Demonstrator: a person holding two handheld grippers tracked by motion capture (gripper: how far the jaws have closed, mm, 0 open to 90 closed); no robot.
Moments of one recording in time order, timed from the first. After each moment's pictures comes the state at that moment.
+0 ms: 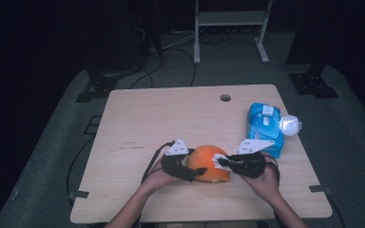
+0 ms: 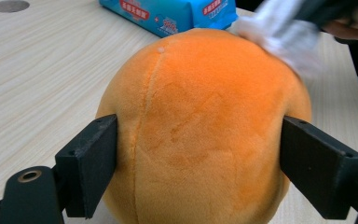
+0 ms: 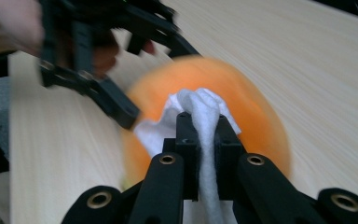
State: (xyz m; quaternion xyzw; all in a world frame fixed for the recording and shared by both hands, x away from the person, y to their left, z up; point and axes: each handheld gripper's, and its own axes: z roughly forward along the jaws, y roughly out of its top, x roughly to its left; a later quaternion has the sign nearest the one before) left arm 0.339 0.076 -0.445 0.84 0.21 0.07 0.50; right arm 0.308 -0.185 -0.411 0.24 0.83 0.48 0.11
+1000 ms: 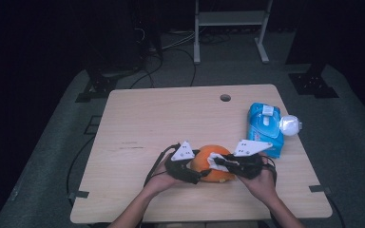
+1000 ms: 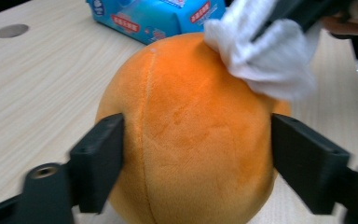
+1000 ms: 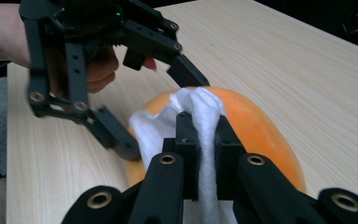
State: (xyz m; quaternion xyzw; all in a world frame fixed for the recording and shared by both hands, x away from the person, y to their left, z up) left arm 0.329 0.066 -0.436 0.85 0.18 0.09 0.50; right arm 0.304 -0.182 -0.404 0.23 0.83 0.49 0.14
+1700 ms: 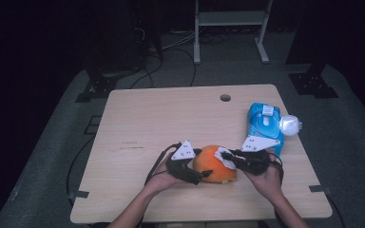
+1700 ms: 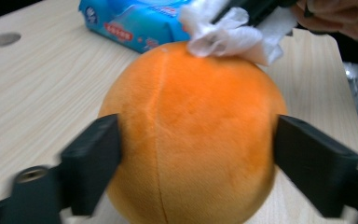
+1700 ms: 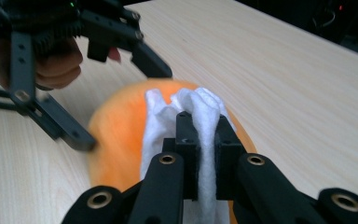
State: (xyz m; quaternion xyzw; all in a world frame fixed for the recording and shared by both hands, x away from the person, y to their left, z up) left arm 0.330 0.062 -0.433 0.84 0.18 0.08 0.50; right arm 0.311 -0.200 -0.403 0.26 0.82 0.48 0.16
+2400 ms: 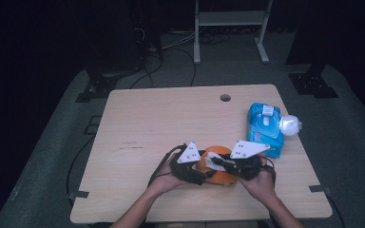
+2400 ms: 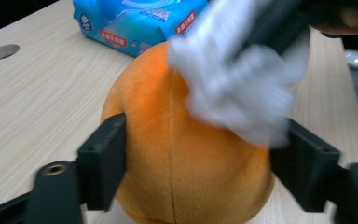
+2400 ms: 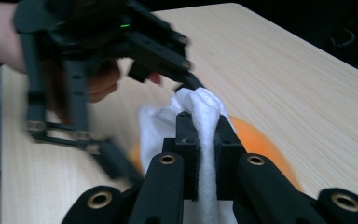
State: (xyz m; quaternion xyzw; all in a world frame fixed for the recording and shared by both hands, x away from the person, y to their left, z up) left arm 0.321 0.049 -0.428 0.85 0.15 0.10 0.50; right arm 0.298 -0.175 -0.392 0.22 0.83 0.48 0.17
